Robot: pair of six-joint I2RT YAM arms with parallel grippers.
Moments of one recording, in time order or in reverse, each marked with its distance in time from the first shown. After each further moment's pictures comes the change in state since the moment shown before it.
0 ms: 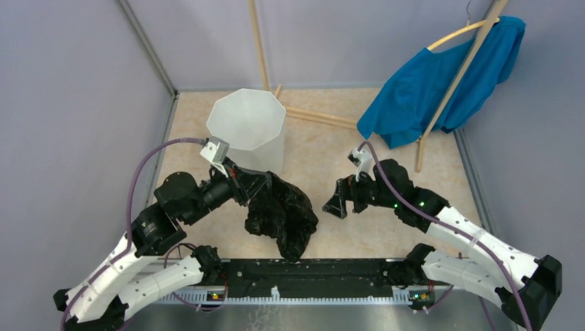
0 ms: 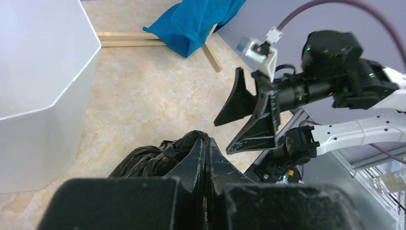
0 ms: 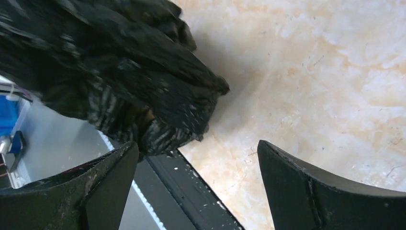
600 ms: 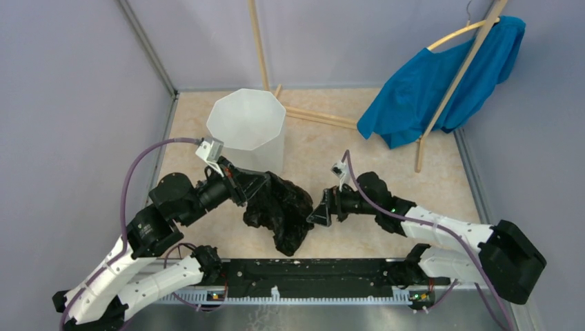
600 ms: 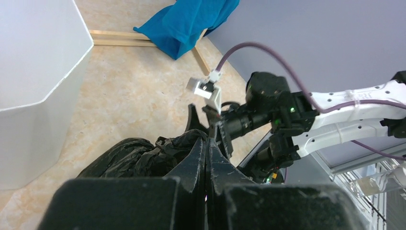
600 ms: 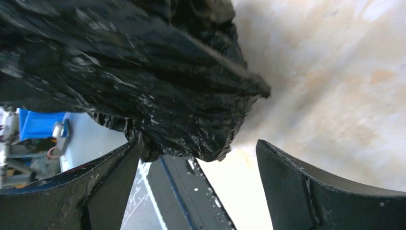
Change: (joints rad) left arm 0.000 -0.011 0.023 -0.018 0.003 -0.063; right arm 0.036 0.213 -0.292 0.608 -0.177 0.172
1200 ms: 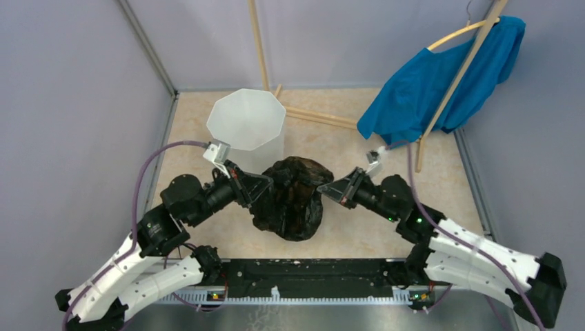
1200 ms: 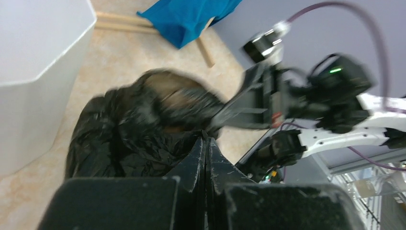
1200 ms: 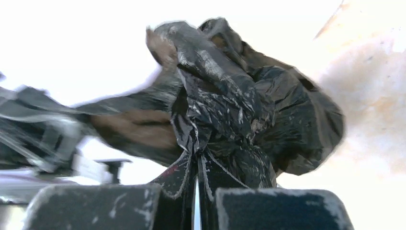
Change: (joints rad) left arm 0.000 -0.006 -0.050 0.033 -0.003 -0.051; right arm 0.128 -0.211 0.045 -0.001 0.379 0.518
